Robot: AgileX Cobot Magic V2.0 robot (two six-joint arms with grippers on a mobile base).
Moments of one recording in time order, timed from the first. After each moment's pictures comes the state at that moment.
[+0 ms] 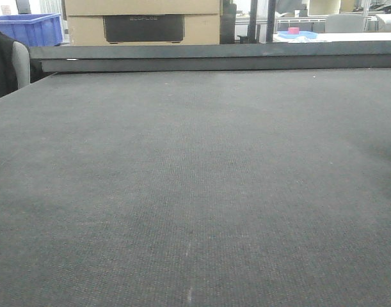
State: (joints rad) left arm 0.01 1.64 -1.19 0.09 0.98 0.00; right arm 0.03 1.52 -1.03 0.06 1.02 -0.10
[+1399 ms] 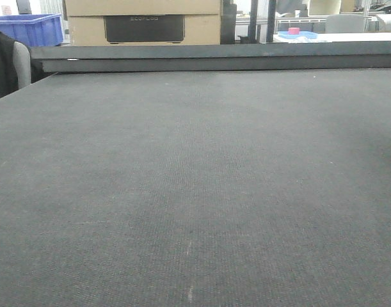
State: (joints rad) left arm 0.01 1.02 -1.17 -0.01 1.01 0.00; right arm 0.03 1.07 -1.15 0.13 1.08 -0.10
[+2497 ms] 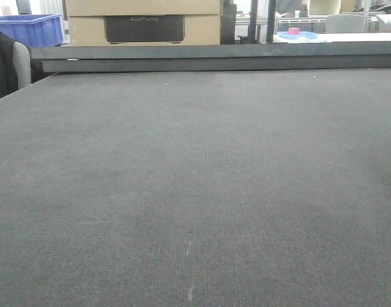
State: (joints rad) left arm 0.01 0.57 -0.84 -0.01 0.77 0.00; right arm 0.03 0.73 -0.84 0.16 0.73 -0.11
